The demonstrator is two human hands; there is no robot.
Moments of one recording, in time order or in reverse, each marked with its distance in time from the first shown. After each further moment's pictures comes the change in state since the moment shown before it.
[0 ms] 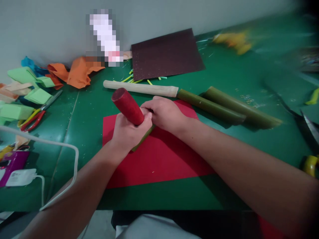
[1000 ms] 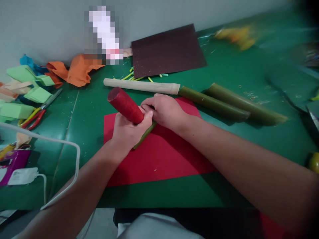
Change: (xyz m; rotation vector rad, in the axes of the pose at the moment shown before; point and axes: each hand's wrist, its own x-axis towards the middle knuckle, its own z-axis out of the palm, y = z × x) left_hand -0.001 -0.002 0.001 -0.068 0.043 -0.040; right_hand 0.002 0.000 0.001 0.024 0.015 0.040
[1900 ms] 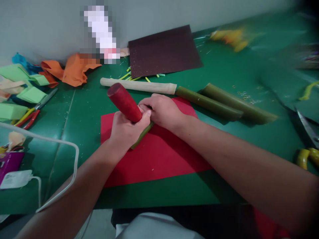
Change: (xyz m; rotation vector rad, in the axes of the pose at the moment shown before) left_hand 0.001 0.006 0.003 0.027 0.022 -0.042; right_hand -0.002 -0.001 0.000 0.008 0.005 0.008
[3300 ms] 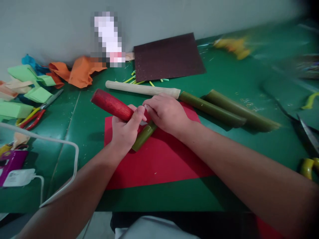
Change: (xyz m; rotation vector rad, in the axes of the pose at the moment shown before) left_hand 0.005 -0.009 -0.006 -0.373 0.069 -0.025; right_hand -0.002 0.002 -0.001 -0.265 0.124 -0.167
